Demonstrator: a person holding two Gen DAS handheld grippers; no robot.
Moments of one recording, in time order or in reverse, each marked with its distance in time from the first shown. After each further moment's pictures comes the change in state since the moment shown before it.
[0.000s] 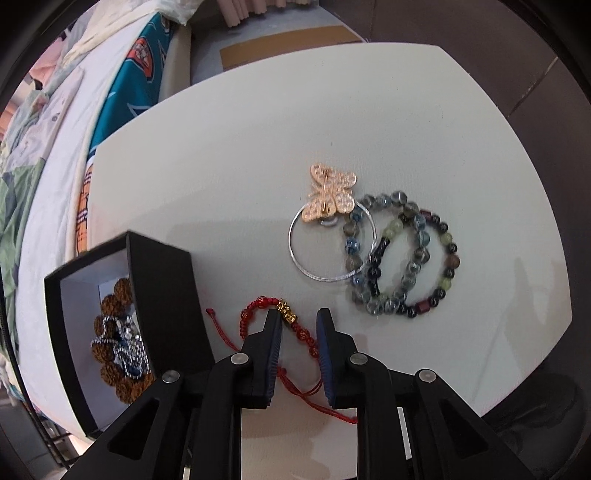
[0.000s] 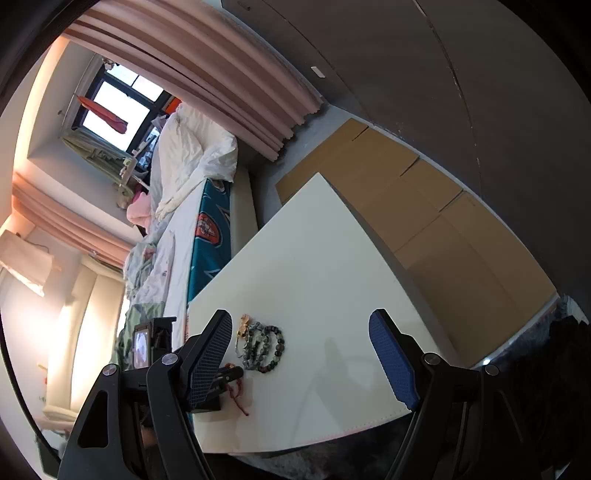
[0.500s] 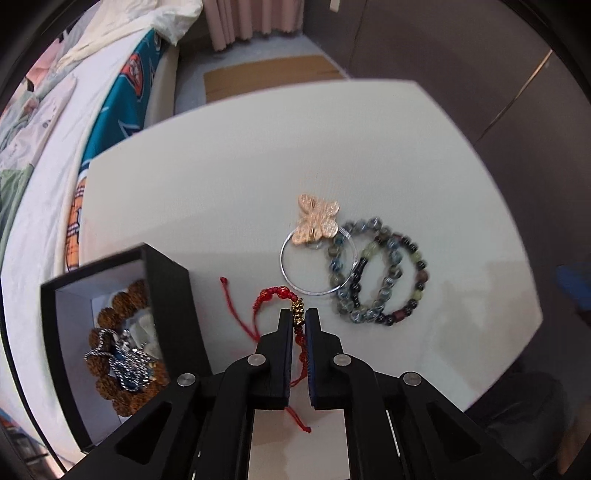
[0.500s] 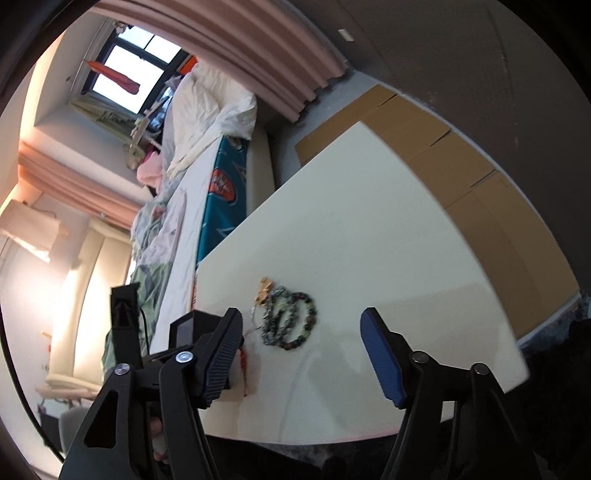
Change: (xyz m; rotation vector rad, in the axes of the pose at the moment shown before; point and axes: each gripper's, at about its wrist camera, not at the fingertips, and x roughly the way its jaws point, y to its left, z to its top) left arm -0.019 0.019 -0.009 0.003 -0.134 -0.146; right arm 0.058 0.033 -0.017 -0.070 0.150 0.058
